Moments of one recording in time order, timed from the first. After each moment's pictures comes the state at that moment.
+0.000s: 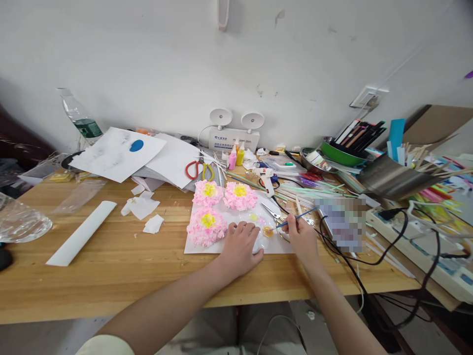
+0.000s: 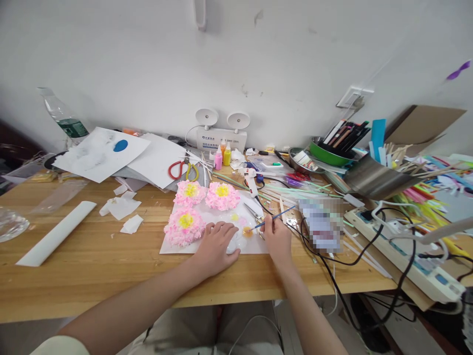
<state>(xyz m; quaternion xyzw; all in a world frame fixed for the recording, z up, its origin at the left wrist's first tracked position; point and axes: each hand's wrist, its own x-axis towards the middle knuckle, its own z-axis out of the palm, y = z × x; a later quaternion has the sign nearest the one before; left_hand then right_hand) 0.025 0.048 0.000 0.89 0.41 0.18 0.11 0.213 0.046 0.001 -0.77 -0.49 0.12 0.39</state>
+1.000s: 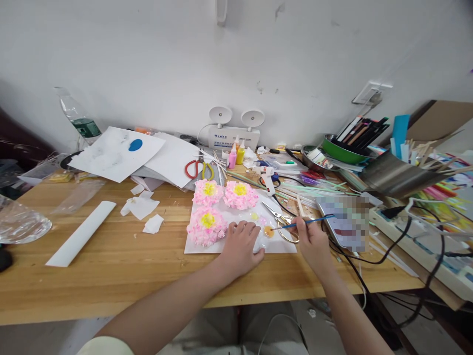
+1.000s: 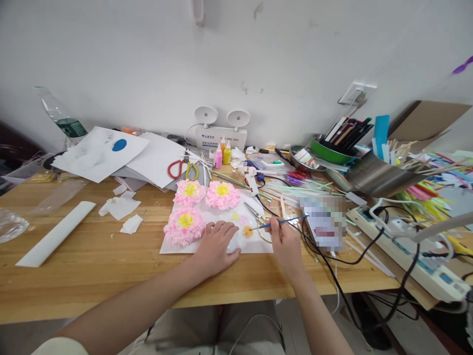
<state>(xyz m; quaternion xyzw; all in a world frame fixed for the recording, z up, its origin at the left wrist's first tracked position) 0.026 0.050 -0.002 0.89 0.41 0.18 0.11 0.227 0.027 0.004 -0.69 -0.56 0.14 0.44</state>
